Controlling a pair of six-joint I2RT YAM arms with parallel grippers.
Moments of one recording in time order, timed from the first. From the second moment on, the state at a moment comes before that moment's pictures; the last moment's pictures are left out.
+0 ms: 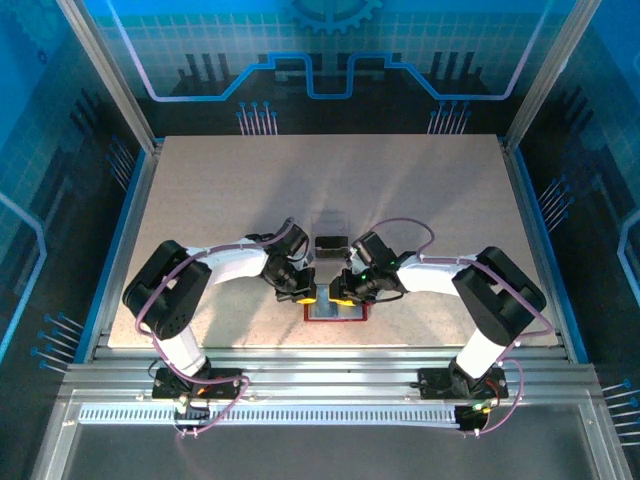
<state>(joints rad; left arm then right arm) -0.58 1.72 0.91 -0.52 0.51 -0.72 0.67 1.66 0.75 -0.15 -0.55 0.85</state>
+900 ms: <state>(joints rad) -0.58 1.72 0.91 -0.51 0.51 -0.72 0.67 1.64 0.74 -0.14 -0.55 0.85</state>
